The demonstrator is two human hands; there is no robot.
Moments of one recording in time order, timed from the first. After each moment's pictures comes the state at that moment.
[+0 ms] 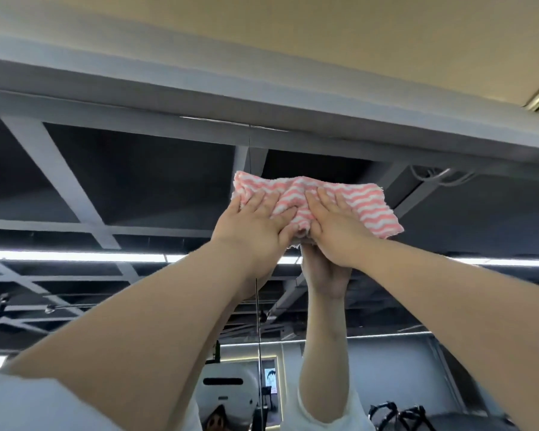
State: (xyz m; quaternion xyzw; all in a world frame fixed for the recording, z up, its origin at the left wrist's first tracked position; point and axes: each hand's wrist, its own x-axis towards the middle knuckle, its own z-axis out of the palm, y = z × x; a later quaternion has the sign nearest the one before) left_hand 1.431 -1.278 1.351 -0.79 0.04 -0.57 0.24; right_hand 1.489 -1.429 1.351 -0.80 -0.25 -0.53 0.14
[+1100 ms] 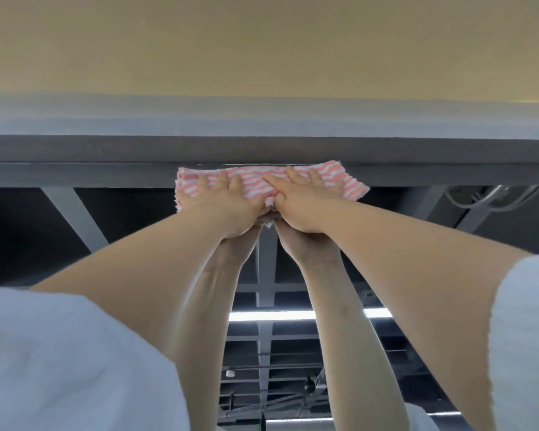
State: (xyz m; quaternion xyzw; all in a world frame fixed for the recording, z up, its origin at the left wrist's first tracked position) left_hand 1.467 -1.348 1.467 -0.74 -0.19 -0.63 0.14; right_hand 1.525 -1.477 1.470 -0.73 -0.30 -0.60 0.13
